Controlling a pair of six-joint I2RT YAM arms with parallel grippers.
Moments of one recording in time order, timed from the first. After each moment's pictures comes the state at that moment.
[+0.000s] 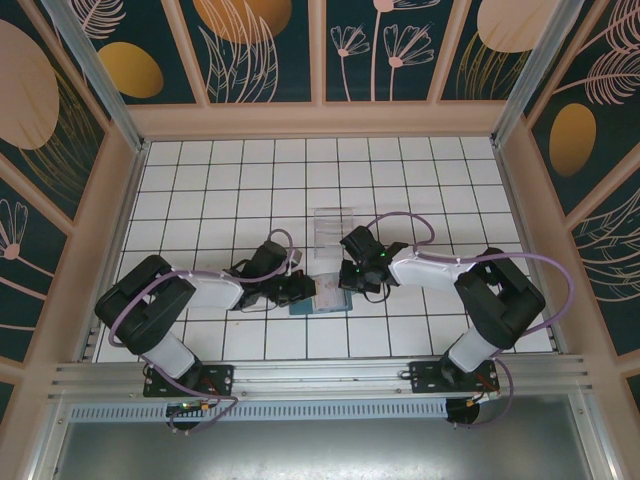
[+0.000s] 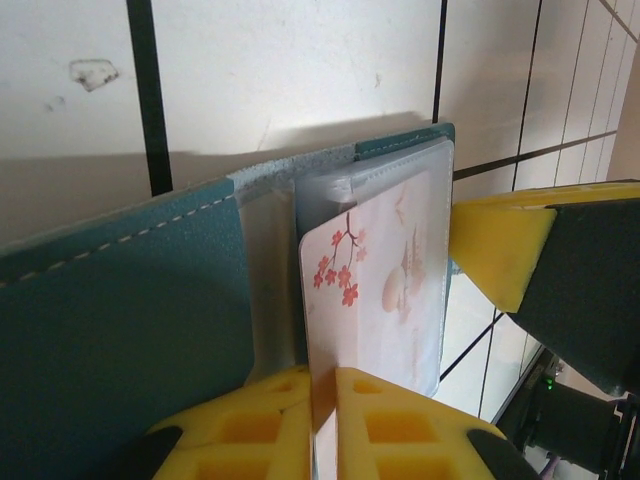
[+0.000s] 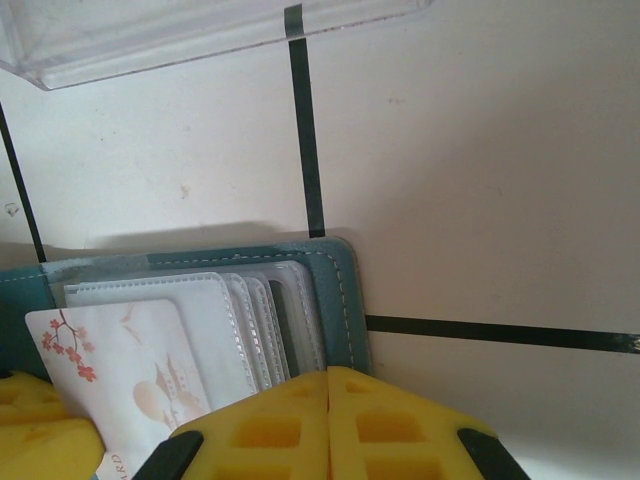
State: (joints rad) left arm -0.72 1.61 0.52 0.28 0.50 -1.00; right arm 0.77 1.59 0.80 -0.36 -0.12 0.86
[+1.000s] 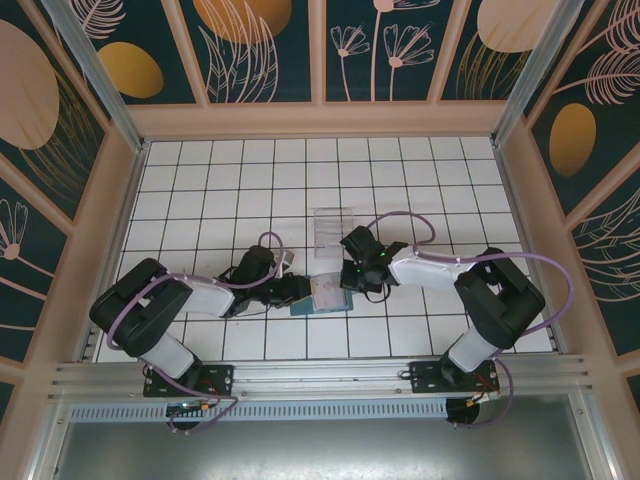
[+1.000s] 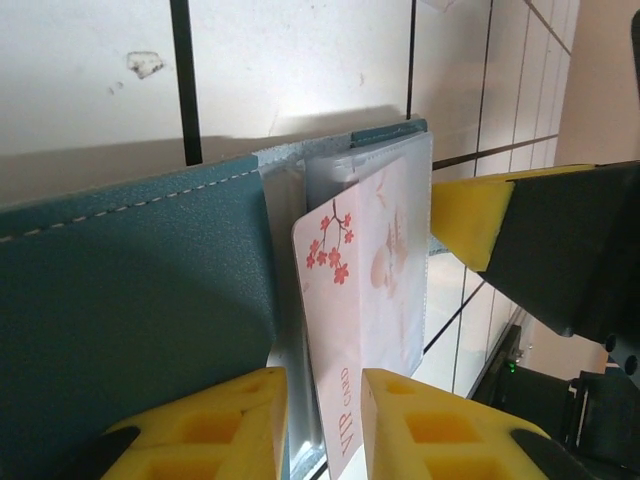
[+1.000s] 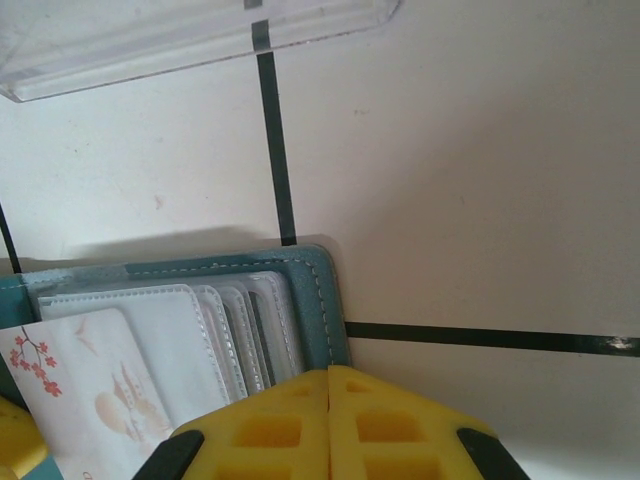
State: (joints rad) left arm -0.67 1.59 0.41 0.47 0.58 -1.02; right arm 0.77 1.59 0.80 -0.38 -0.09 0.86
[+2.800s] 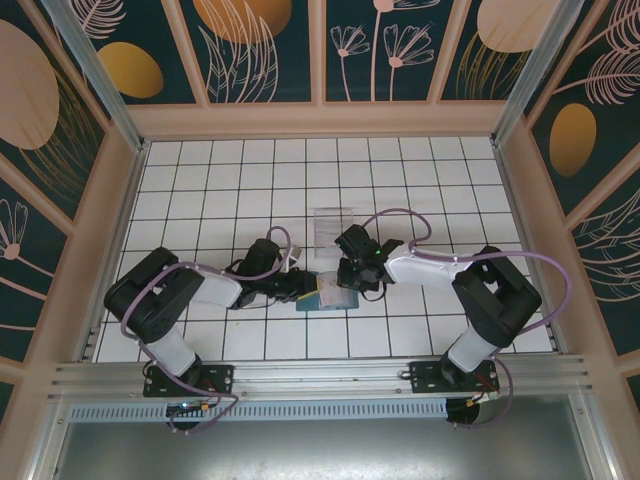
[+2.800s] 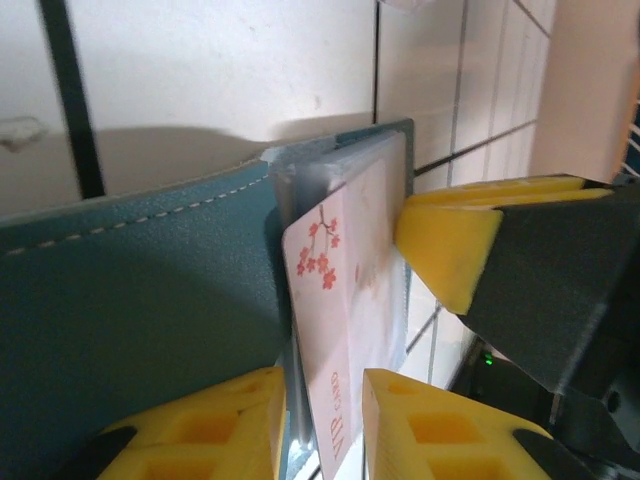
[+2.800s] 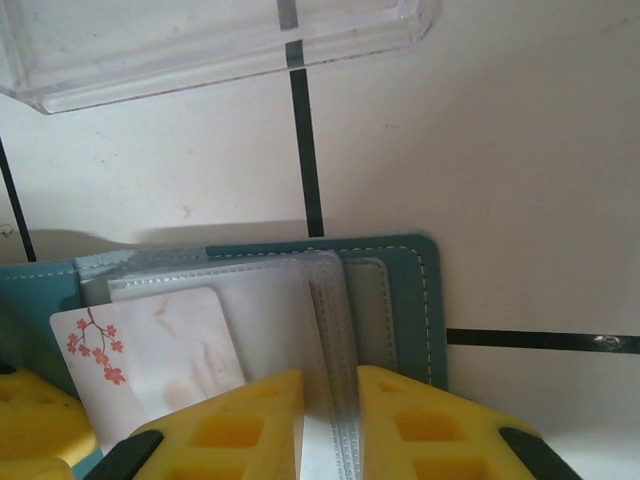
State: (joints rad) left arm -0.65 1.67 0.51 0.43 0.63 -1.00; right arm 0.80 1.61 0.85 -0.42 -0.06 0.88
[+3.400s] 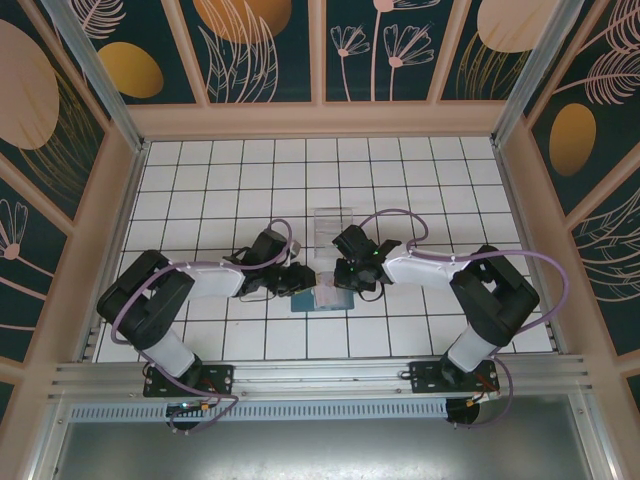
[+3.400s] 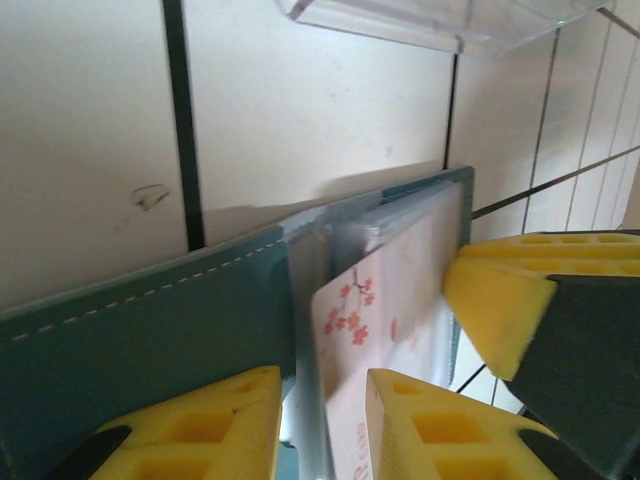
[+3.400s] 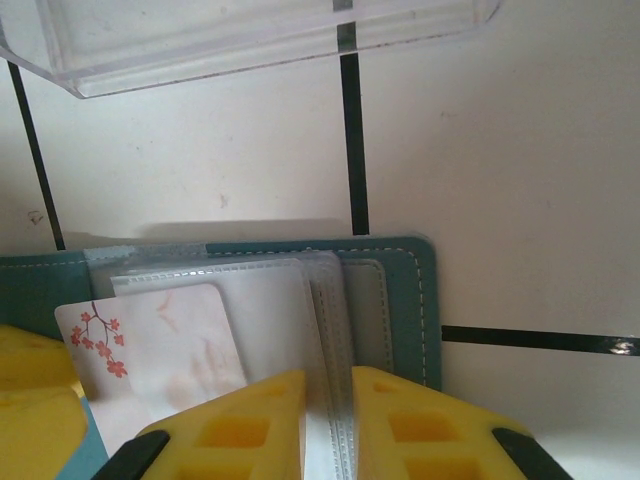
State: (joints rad) left arm -0.66 1.64 0.63 0.11 0.51 -0.92; right arm 0.81 1.62 0.86 -0.40 -0.08 0.88
